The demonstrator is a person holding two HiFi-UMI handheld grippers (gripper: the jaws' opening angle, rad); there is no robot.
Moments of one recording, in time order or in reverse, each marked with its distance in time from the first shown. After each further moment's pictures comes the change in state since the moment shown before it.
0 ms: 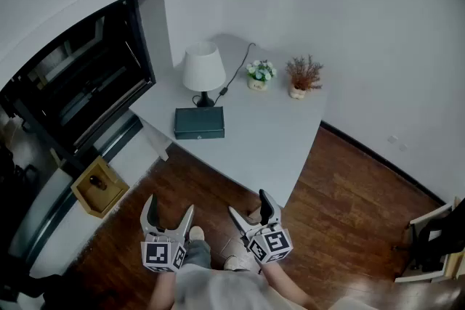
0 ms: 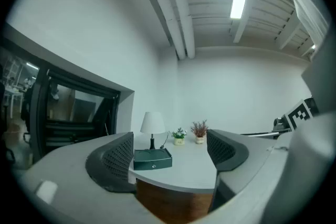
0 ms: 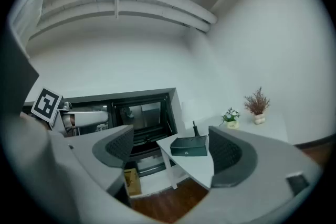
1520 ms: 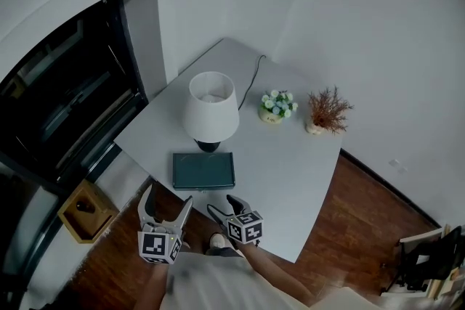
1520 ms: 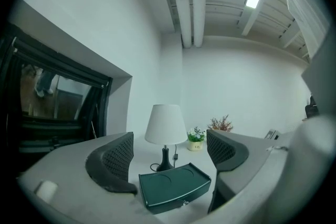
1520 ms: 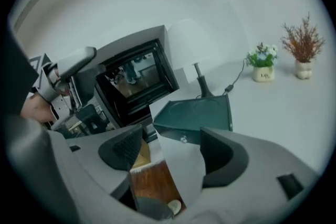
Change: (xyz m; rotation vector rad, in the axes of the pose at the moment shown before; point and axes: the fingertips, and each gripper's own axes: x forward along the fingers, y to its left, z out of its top) left arm 0.276 0.152 -0.009 0.015 0.046 -0.061; right arm 0.325 -0.062 -0.144 0.149 0.561 0.132
